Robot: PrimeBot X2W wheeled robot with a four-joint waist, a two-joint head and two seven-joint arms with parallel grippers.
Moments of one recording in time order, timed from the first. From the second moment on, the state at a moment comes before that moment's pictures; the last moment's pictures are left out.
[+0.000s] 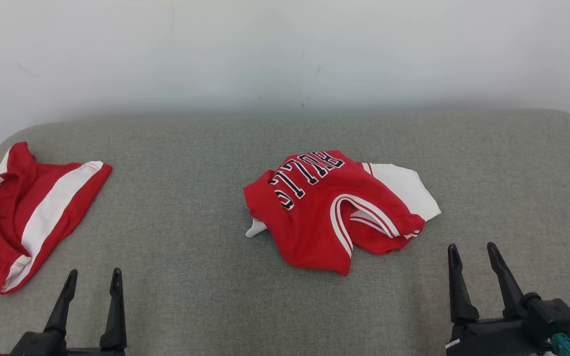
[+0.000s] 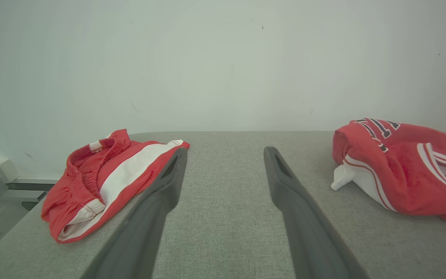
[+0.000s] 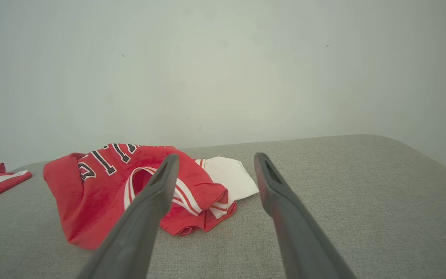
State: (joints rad) left arm -0.02 0.17 0.04 0.14 -0.20 -0.13 -0.26; right arm -0.03 -0.05 -0.01 0.16 0.16 0.13 -0.26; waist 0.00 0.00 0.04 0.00
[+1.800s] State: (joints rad) left arm -0.01 0.15 0.05 0.14 -0.18 -0.13 -0.26; right arm -0.03 -0.05 0.00 0.17 0.16 0.13 -0.26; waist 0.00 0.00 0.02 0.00
